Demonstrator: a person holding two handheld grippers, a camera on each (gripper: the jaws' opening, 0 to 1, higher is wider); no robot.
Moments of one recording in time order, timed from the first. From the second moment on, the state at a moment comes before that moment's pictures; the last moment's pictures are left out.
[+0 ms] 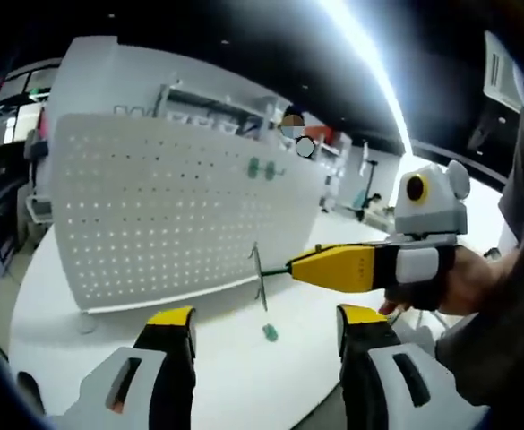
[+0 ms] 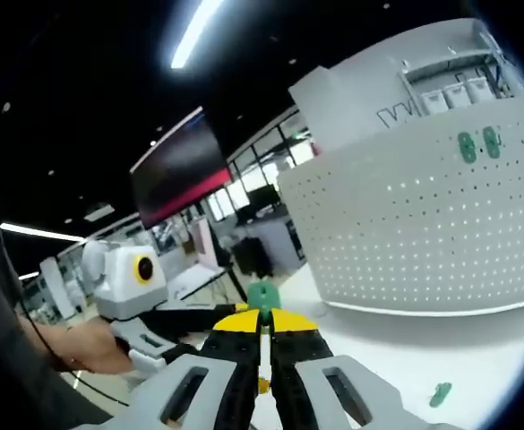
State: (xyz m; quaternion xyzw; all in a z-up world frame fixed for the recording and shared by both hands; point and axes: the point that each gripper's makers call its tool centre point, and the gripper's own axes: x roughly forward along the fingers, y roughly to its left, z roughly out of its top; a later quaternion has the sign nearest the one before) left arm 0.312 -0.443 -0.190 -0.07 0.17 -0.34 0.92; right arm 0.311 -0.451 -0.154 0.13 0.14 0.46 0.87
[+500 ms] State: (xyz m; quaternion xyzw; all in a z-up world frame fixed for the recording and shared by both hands) left arm 0.314 -0.441 -0.180 -0.09 0.16 -0.34 0.92; right arm 0.313 -0.452 -0.153 0.10 0.12 0.46 0.87
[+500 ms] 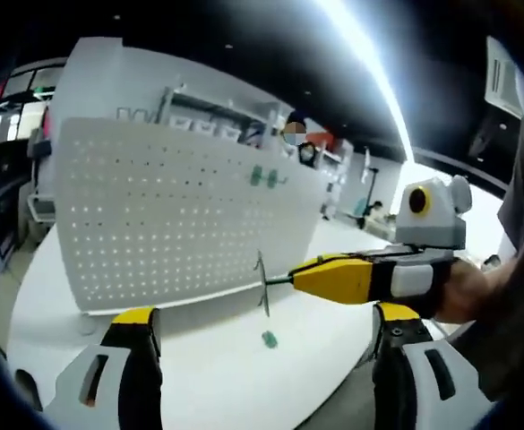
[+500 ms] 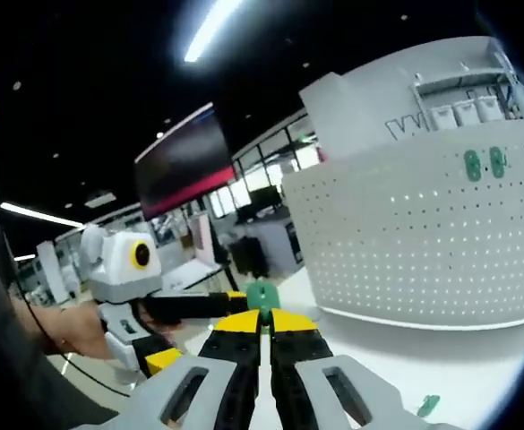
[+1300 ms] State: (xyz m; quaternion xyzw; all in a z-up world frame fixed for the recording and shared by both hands) left arm 0.316 -0.446 -0.177 -0.09 0.16 -0.33 0.92; right arm 0.389 -0.514 -0.132 0.11 0.08 0.35 0.93
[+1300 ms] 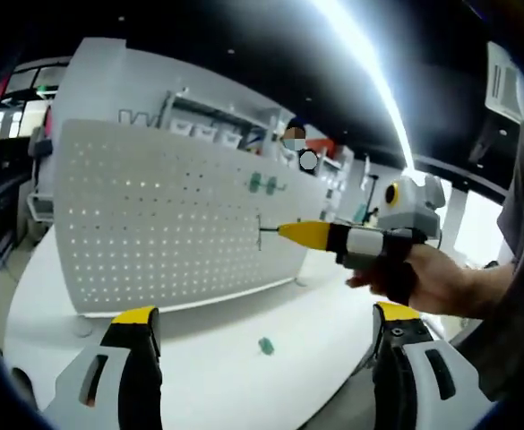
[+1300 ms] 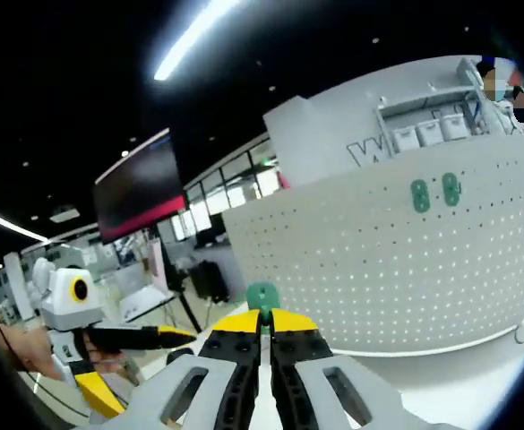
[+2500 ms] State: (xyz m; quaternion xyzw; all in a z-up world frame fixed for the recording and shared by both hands) left arm 0.324 -0.443 -0.194 -0.09 0.19 -0.33 0.92; right arm 0.507 -0.685 -0.094 0.07 -0.02 0.13 0.99
